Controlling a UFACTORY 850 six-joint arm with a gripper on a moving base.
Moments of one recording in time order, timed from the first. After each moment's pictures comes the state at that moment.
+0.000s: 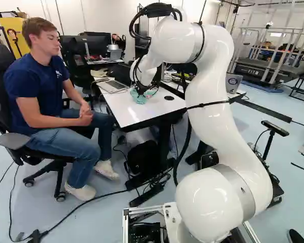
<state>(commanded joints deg) 10.3 -38.1 -82.5 0.0 -1.0 0.0</state>
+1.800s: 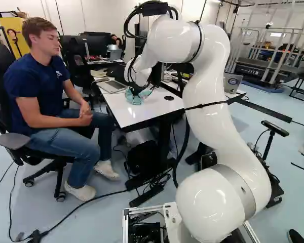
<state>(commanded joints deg) 13.2 -36.7 -80.6 0.0 -1.9 0.0</state>
